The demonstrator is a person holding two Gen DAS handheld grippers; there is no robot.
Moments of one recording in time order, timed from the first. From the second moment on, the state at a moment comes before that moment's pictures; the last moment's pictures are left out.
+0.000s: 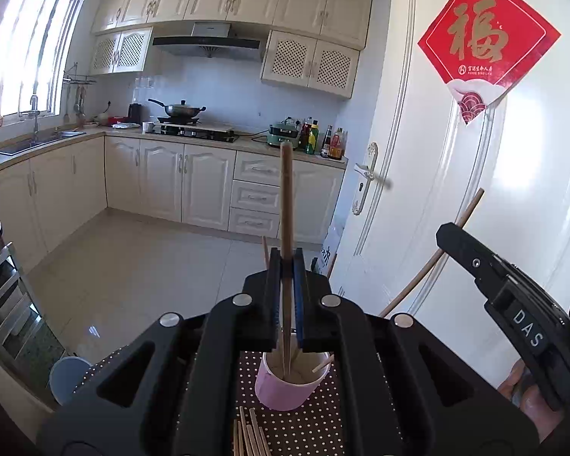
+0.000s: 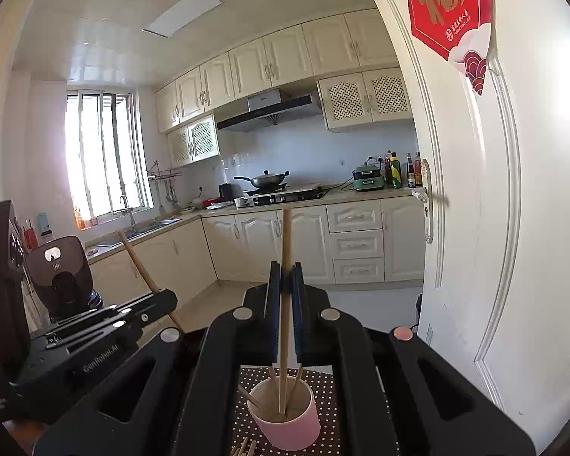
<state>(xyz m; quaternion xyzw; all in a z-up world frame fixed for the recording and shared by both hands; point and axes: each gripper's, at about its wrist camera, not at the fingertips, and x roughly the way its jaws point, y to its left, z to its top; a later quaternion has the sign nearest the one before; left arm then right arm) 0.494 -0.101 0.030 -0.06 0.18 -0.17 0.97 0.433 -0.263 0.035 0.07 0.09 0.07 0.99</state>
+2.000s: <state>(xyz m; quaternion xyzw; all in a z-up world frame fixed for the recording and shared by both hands) 0.409 -0.056 -0.093 0.08 0.39 -0.13 0.91 0.385 -0.227 -0.058 0.04 0.30 0.11 0.95</state>
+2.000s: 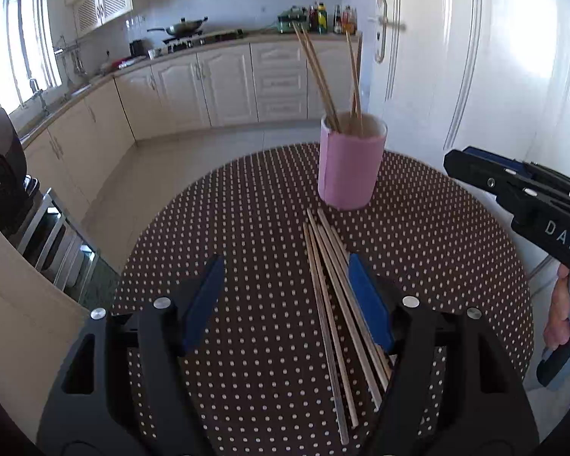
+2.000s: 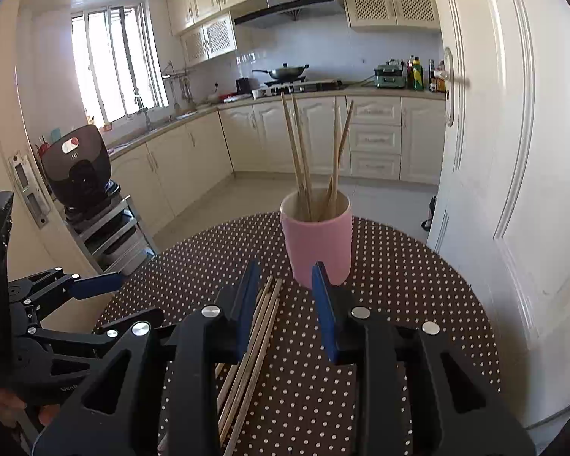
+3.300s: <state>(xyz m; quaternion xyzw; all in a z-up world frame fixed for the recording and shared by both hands) 0.493 -0.060 -0.193 0.09 0.52 -0.09 0.84 0.444 -0.191 -0.157 0.01 0.50 0.12 0.86</state>
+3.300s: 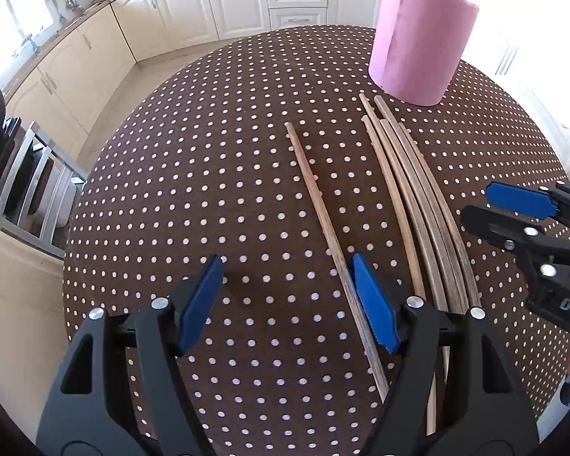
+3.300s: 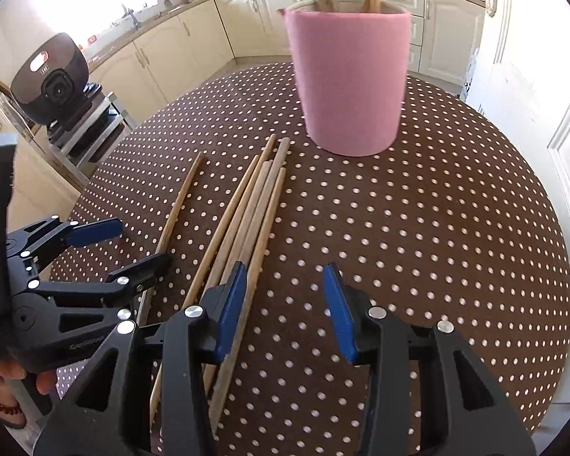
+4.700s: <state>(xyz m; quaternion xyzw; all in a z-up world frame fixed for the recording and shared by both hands) 0.420 -0.066 -0.067 0.04 0.40 -0.14 0.90 0.393 -0.204 -0.050 0.01 0.39 0.16 0.91</state>
